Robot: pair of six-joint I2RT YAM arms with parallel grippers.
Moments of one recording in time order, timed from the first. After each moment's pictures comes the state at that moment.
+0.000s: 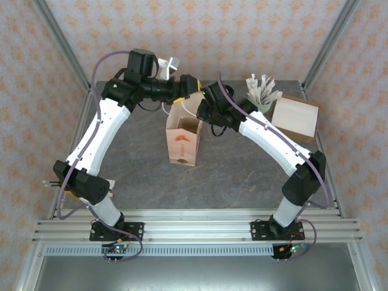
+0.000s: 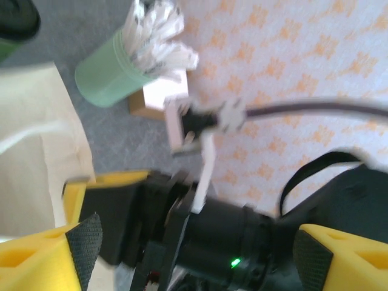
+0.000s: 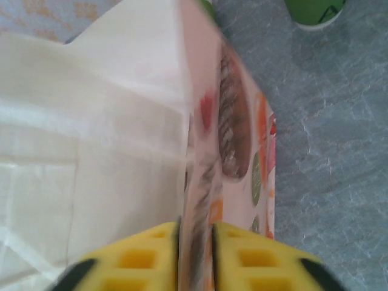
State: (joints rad) left arm -0.33 1.68 2.00 -0.86 0.72 -0.62; right arm 0.68 1.68 1.69 -0.82 0.09 0.87
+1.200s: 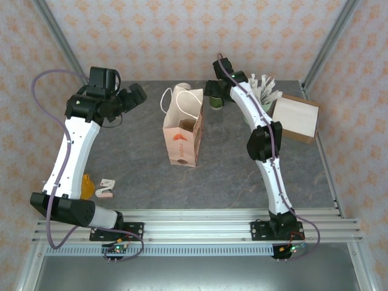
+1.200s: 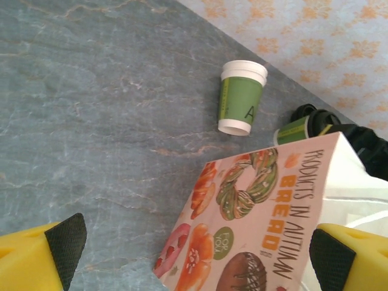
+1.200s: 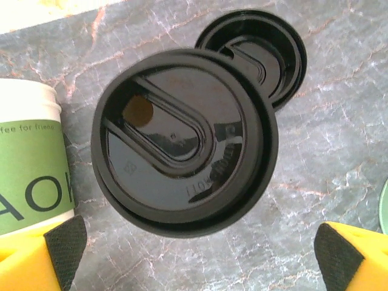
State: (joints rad) left arm -0.10 1.41 1.69 -1.08 0.02 -0.69; right arm 0.37 2.50 2.59 -1.07 0.12 0.49
